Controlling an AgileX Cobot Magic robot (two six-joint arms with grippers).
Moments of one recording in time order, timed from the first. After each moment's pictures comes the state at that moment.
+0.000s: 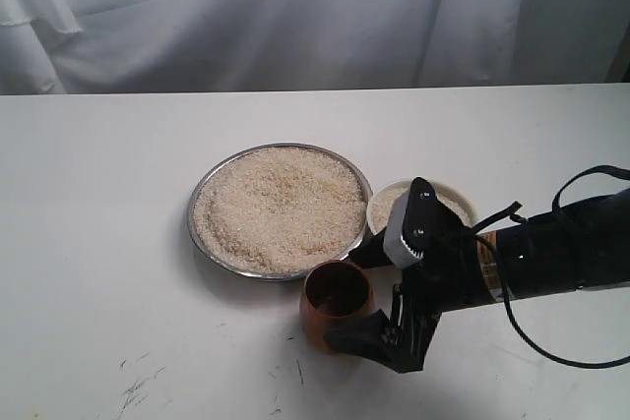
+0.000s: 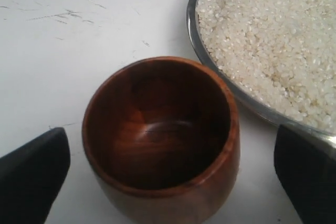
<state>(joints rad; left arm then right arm) 0.01 0.01 0.00 -0.04 0.29 0.01 0.44 1.90 -0.70 -1.40 -0.81 0.66</state>
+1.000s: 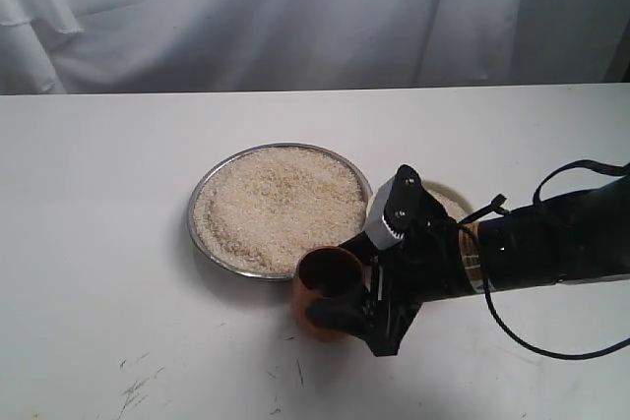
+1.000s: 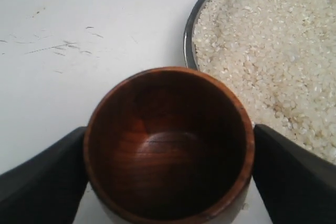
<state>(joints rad) 0.01 0.01 0.00 -0.04 0.29 0.01 0.48 1.90 -0.73 -1.33 -0.81 0.72</state>
